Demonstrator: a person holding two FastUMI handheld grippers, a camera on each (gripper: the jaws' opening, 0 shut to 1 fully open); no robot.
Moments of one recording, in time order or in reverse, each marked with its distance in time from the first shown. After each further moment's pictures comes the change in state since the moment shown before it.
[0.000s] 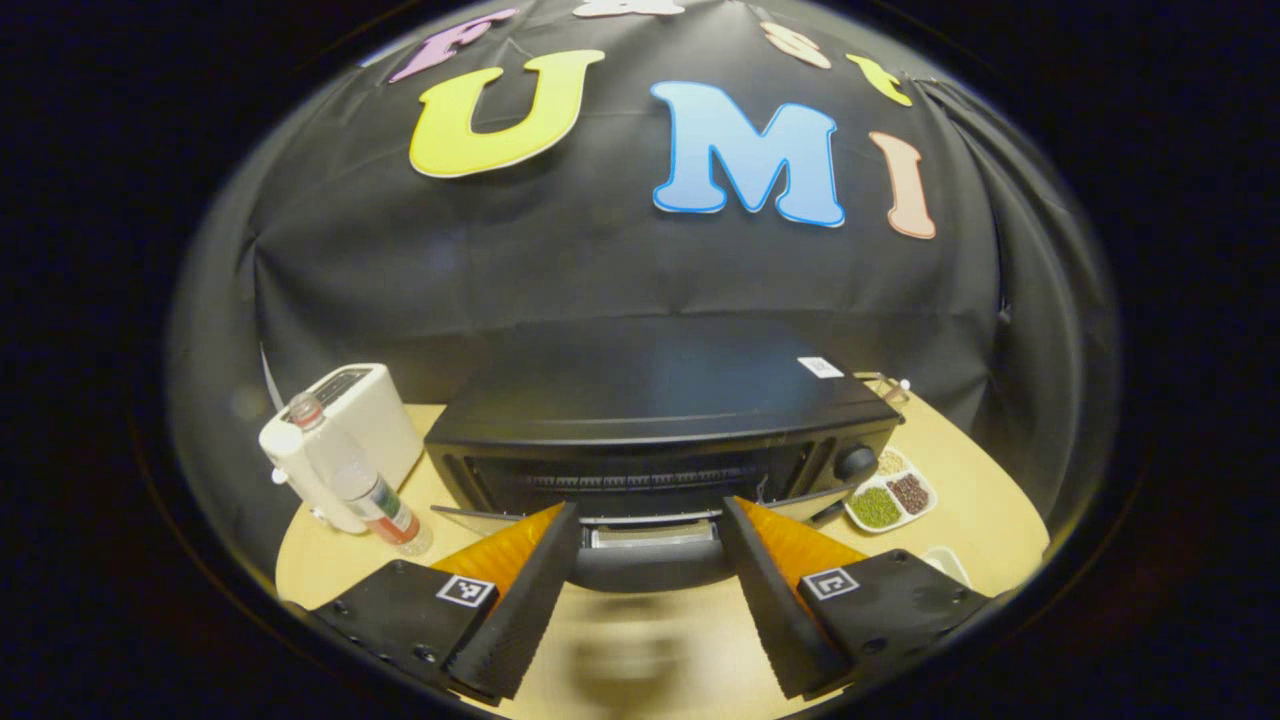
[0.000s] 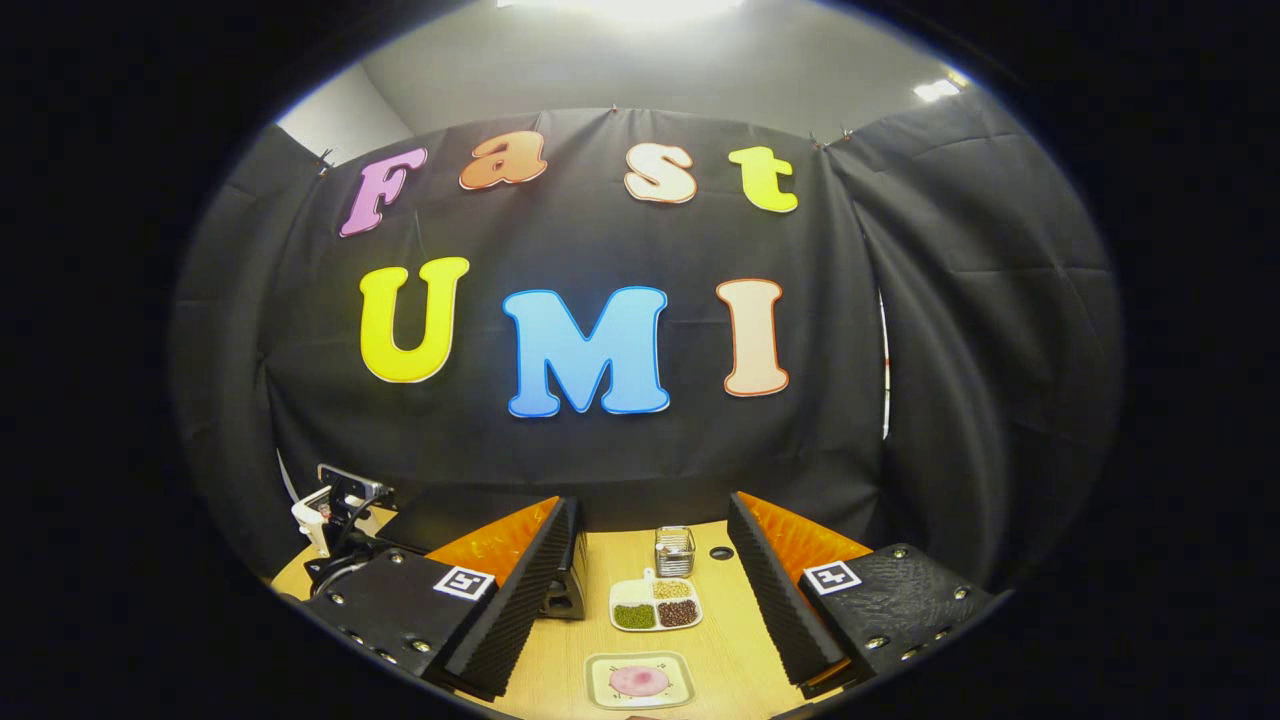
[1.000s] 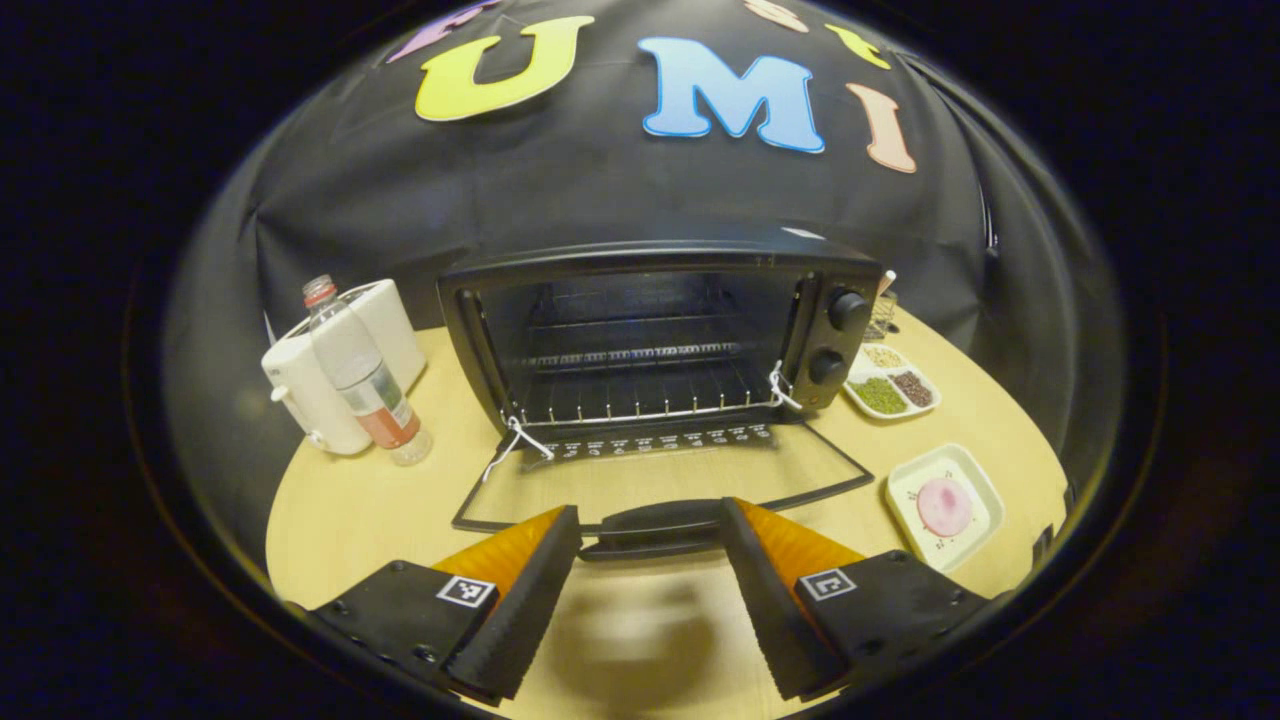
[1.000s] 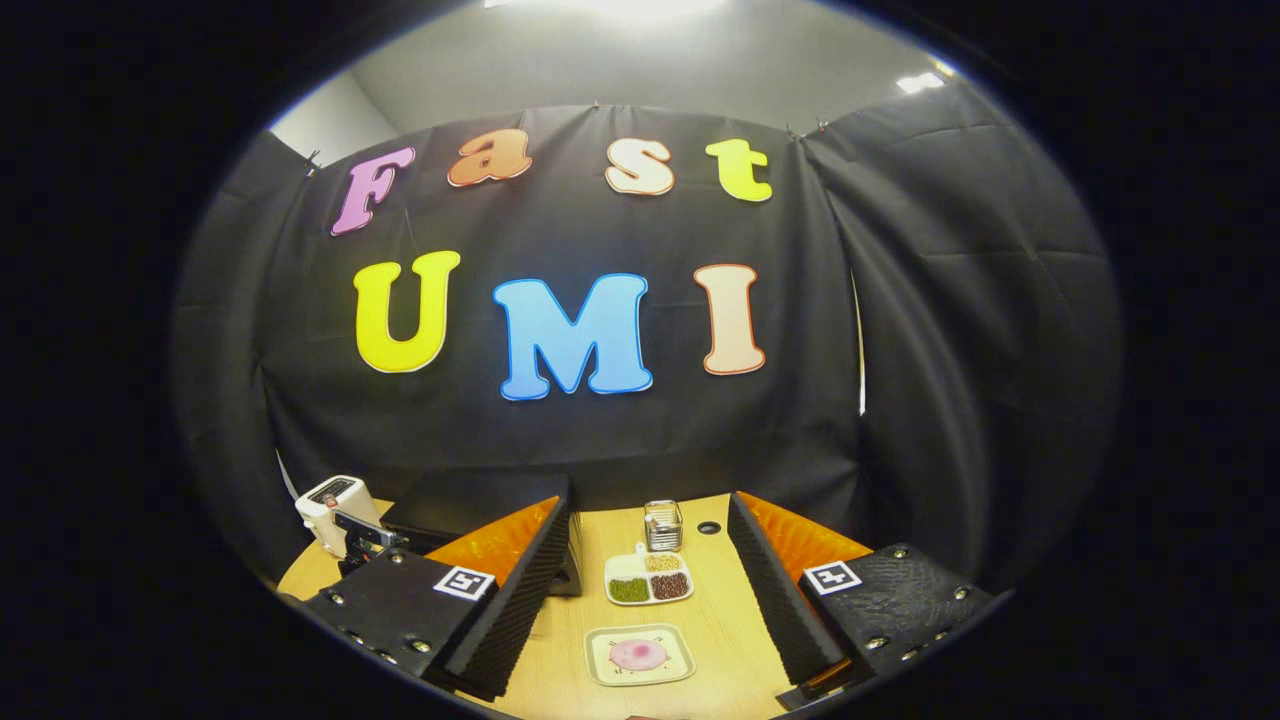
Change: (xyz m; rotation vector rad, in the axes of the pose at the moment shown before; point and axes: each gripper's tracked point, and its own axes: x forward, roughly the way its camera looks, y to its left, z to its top) left arm -0.024 0.007 -0.109 0.014 0.167 -0.020; right arm -0.050 -0.007 -0.027 0.034 0.053 -0.062
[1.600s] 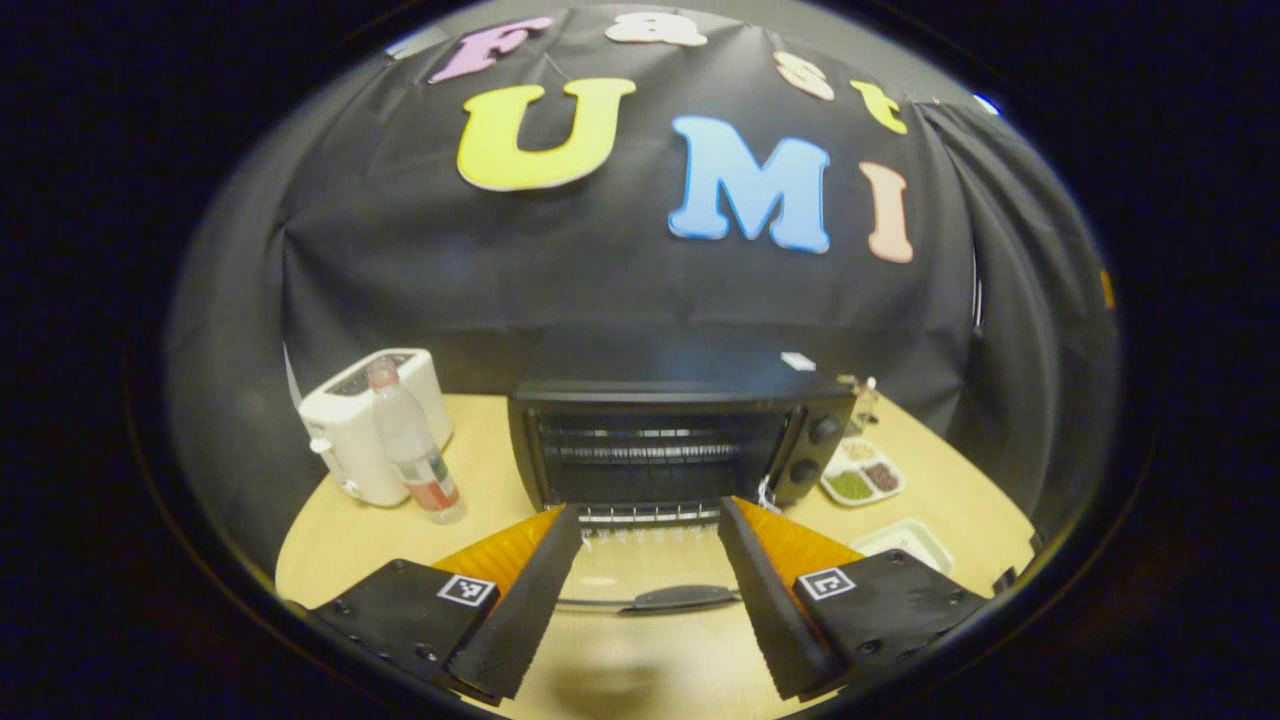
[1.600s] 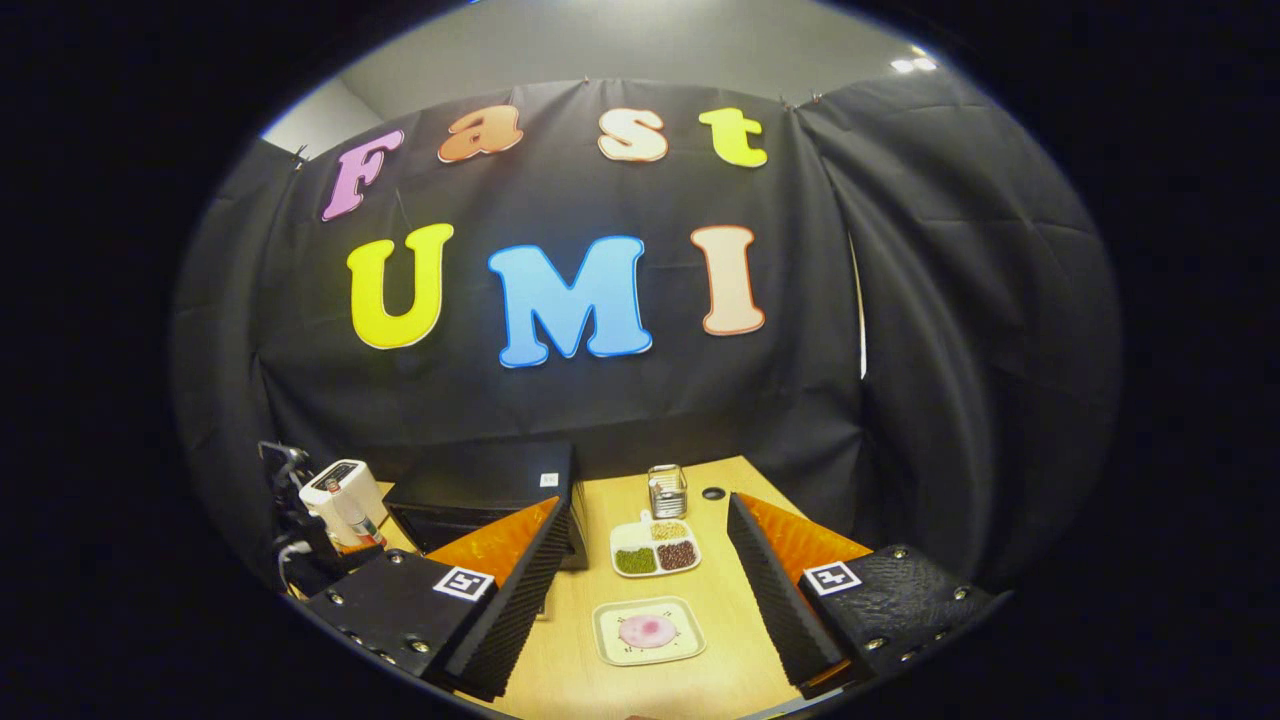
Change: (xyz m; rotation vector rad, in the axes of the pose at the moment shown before) left arm -0.097 0.025 0.123 -0.082 -0.336 -0.038; right arm 0.011 0.002 -0.046 0.053 0.158 0.037
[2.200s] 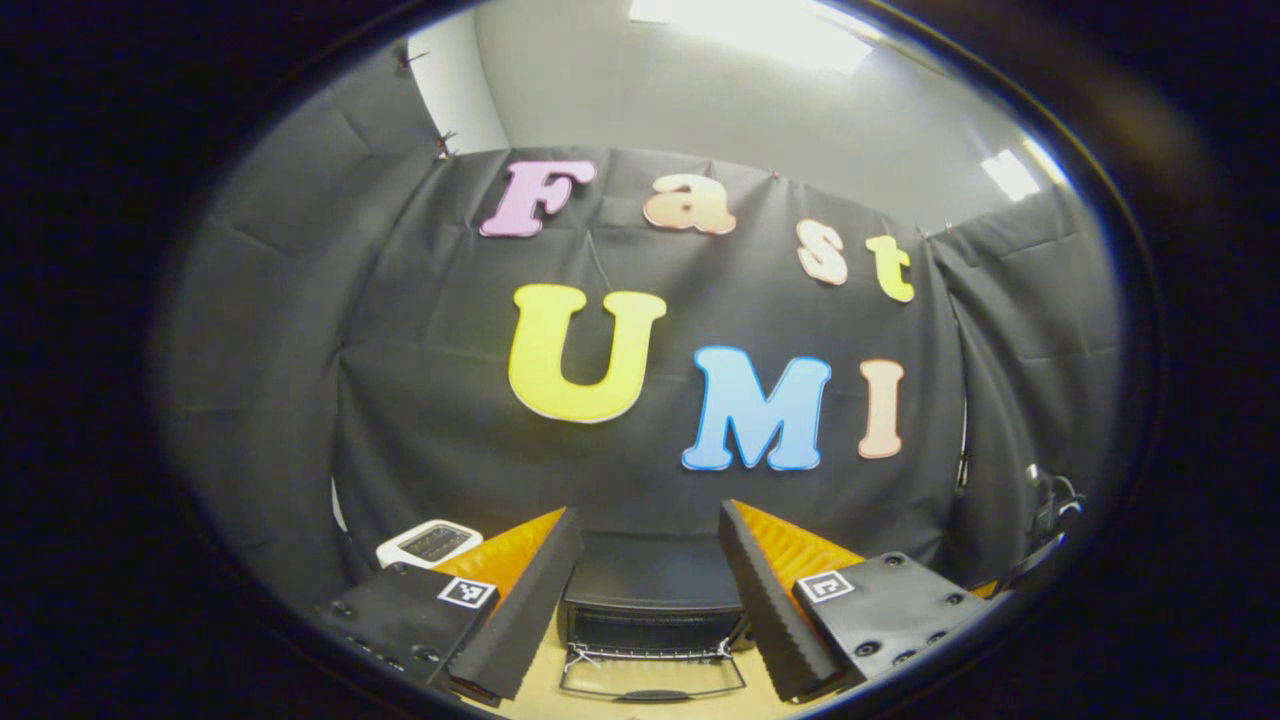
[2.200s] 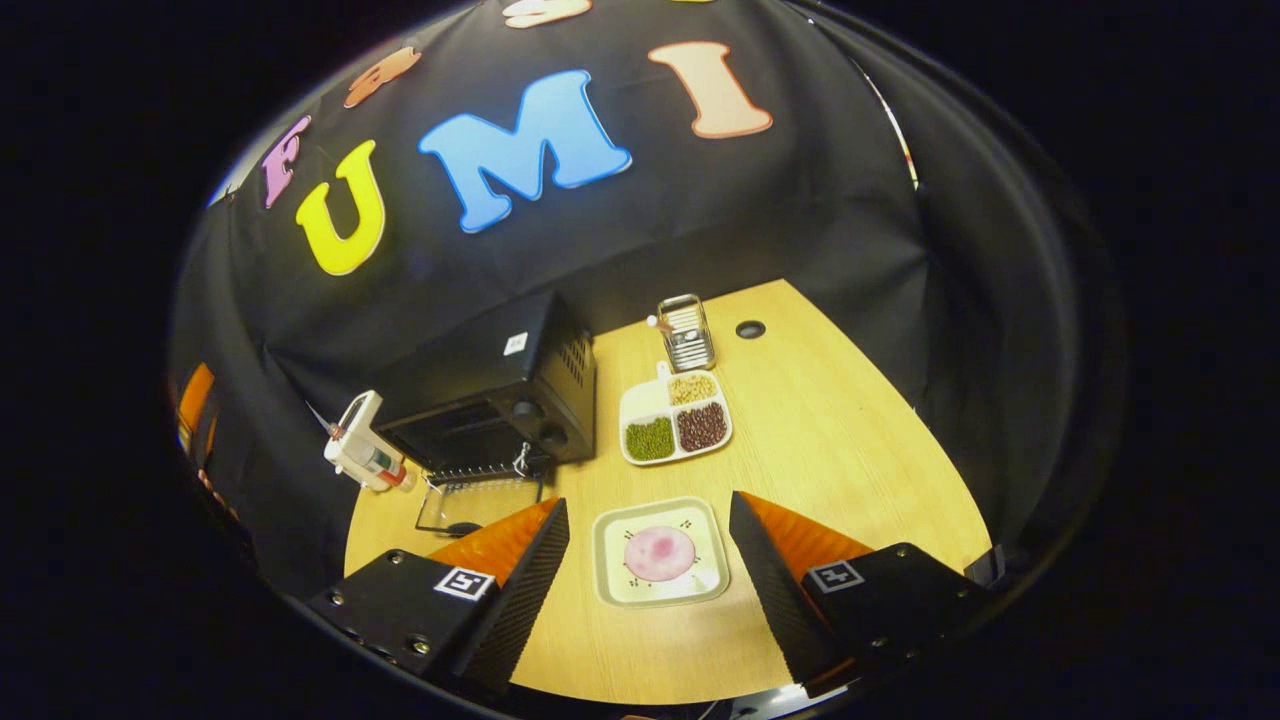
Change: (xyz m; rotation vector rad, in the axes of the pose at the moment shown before) left arm -0.146 0.002 0.205 -0.023 -0.448 0.086; right arm 0.098 -0.057 -0.131 0.155 0.508 0.152
